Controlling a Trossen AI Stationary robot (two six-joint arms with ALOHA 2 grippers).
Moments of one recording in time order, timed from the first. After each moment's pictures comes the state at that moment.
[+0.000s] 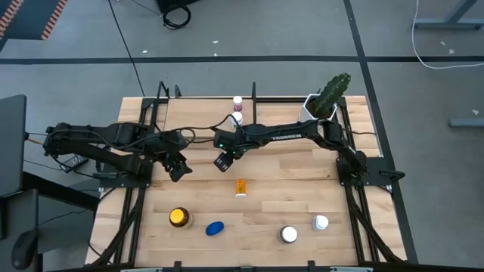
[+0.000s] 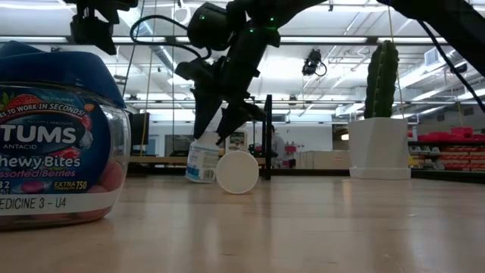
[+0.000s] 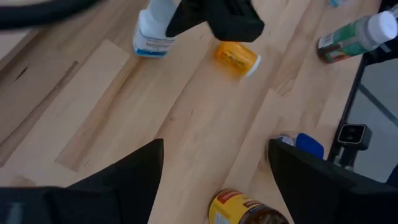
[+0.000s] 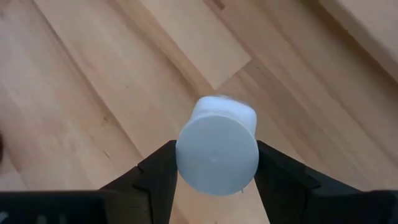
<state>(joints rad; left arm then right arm) -0.09 1.00 1.05 -1.00 -0.01 -0.70 -0.09 2.21 1.87 -0.77 0.02 0.65</state>
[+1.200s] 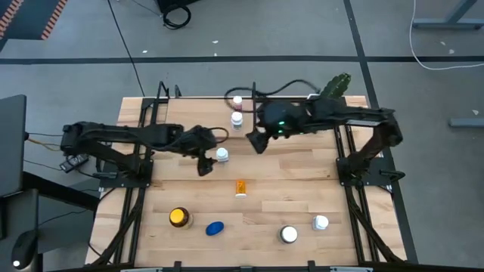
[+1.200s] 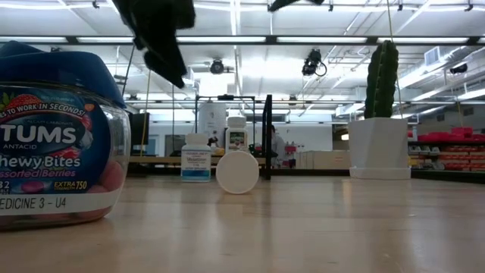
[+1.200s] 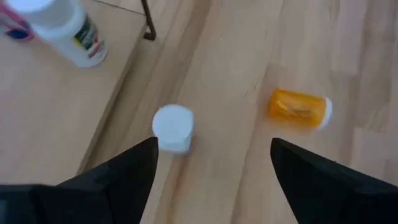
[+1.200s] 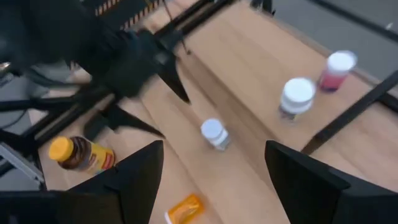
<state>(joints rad) 0.05 1.33 1.05 -0.65 -0.14 -0.20 0.02 1.61 1.87 -1.01 0.28 0.64</state>
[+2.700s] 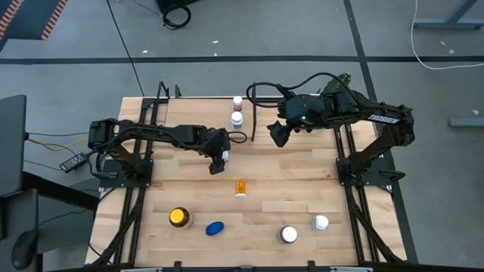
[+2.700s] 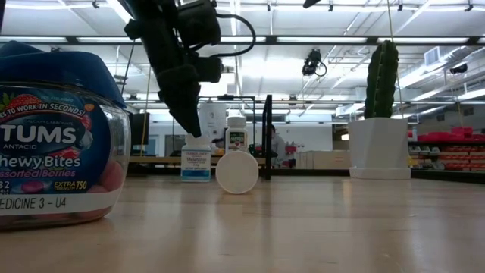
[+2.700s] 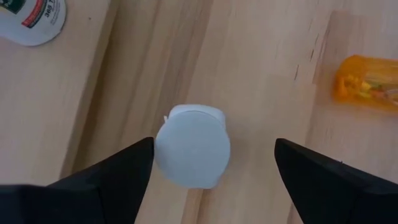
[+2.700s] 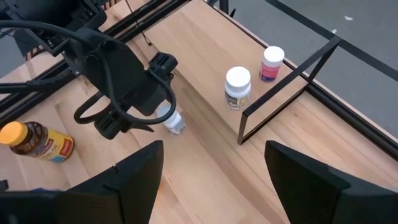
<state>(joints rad) 0.14 1.61 1.05 -0.56 -0.08 -0.07 0.02 1.50 1.87 -1.21 0.37 0.62</state>
